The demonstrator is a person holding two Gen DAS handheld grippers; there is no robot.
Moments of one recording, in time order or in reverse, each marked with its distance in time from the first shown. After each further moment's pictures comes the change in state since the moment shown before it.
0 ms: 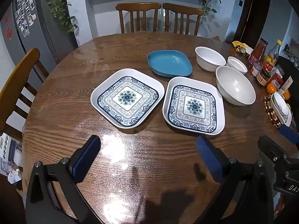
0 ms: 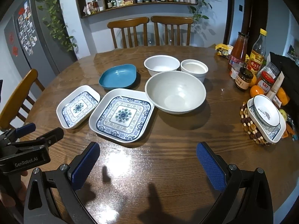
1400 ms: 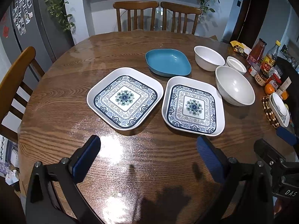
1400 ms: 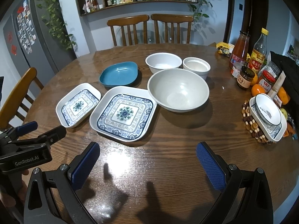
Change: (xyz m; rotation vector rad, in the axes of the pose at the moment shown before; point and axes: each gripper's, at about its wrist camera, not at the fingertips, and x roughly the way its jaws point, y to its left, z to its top) left arm 0.009 0.003 0.004 -0.006 0.013 -0.032; right arm 0.004 0.006 -0.003 -0.005 0.010 0.002
